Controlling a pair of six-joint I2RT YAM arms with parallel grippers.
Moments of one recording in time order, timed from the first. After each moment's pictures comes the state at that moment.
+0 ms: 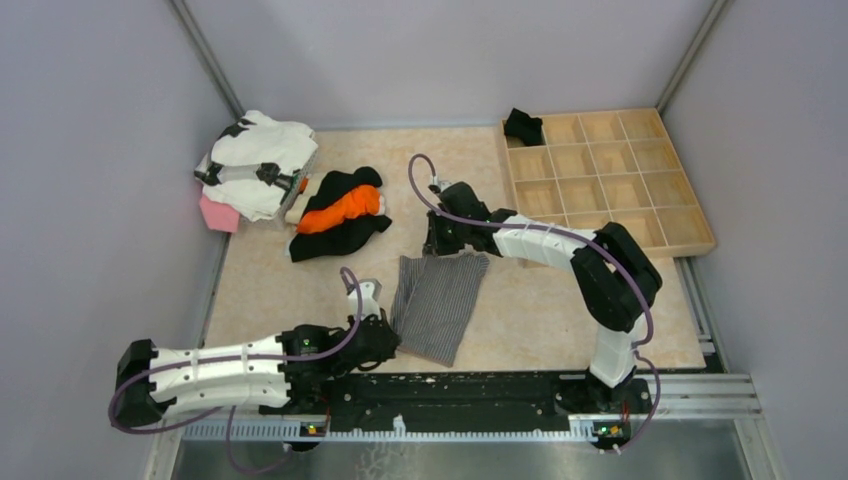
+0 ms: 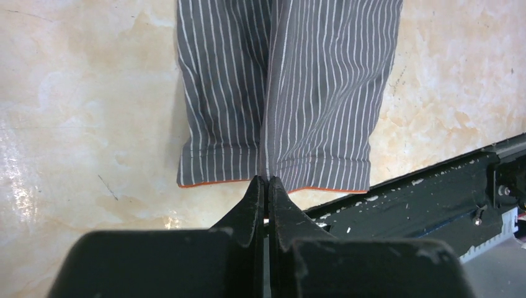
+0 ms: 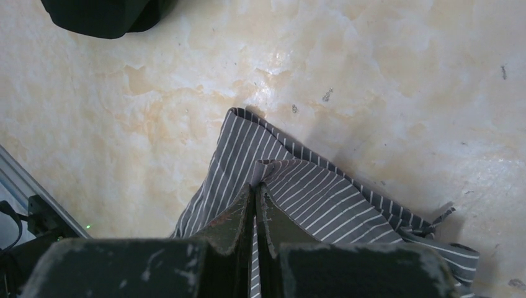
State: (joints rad) left arm -1.32 0.71 0.41 -0.56 -0.52 -1.15; right arm 0.76 1.84 1.23 -0.16 -0.16 0.53
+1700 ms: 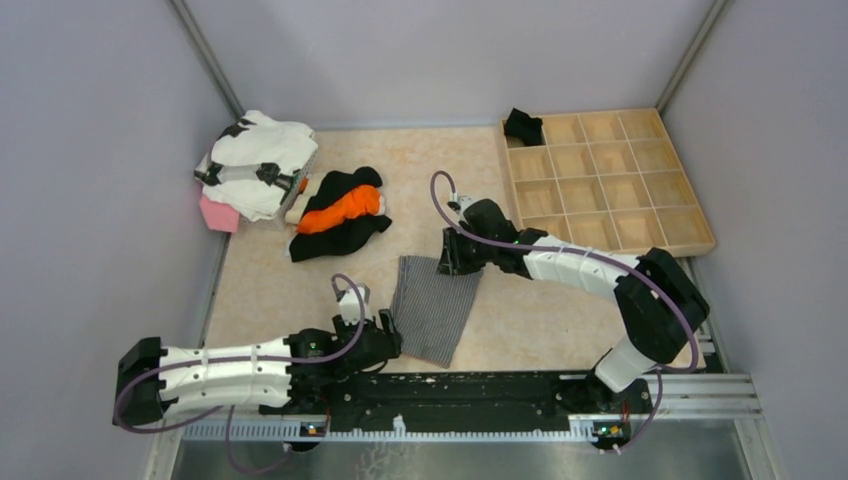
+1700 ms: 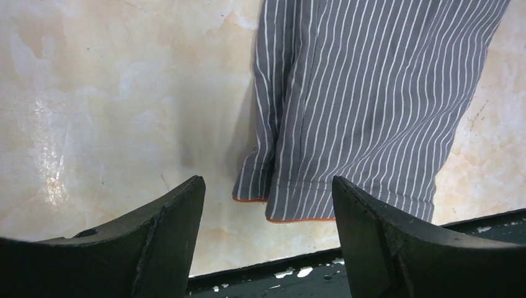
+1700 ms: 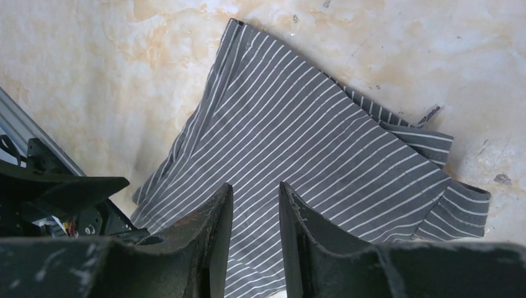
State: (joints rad) left arm -1.32 0.73 0.34 -0.60 -0.64 -1.27; right arm 0.77 1.59 0.97 -0.14 -0.20 0.50
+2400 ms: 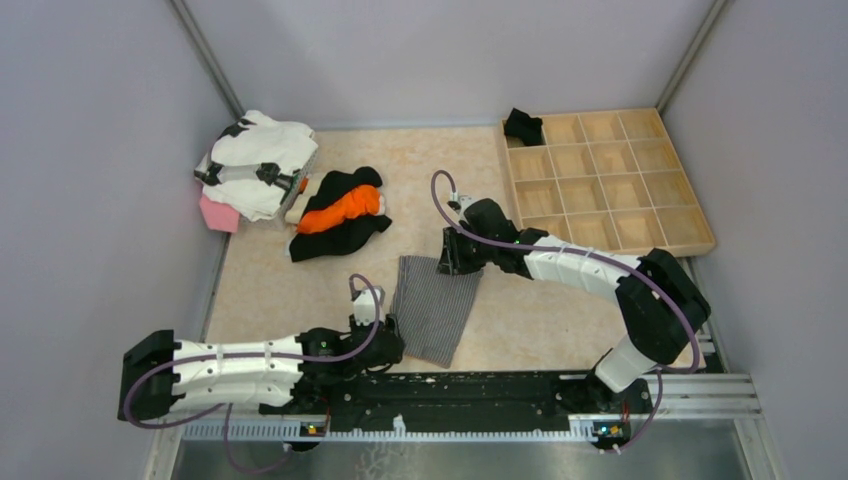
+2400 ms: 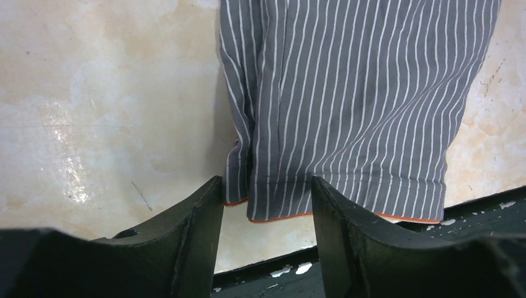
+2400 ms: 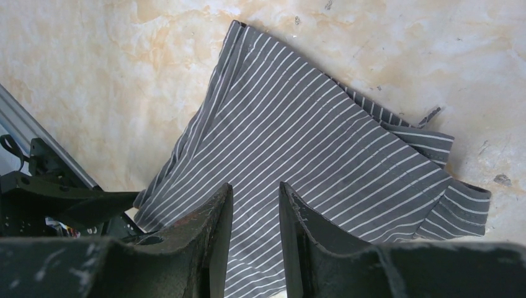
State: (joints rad) left arm -1.32 0.84 0.33 -0.49 -0.57 -1.15; right arm 0.77 1.58 0.97 -0.14 -0.20 0.50
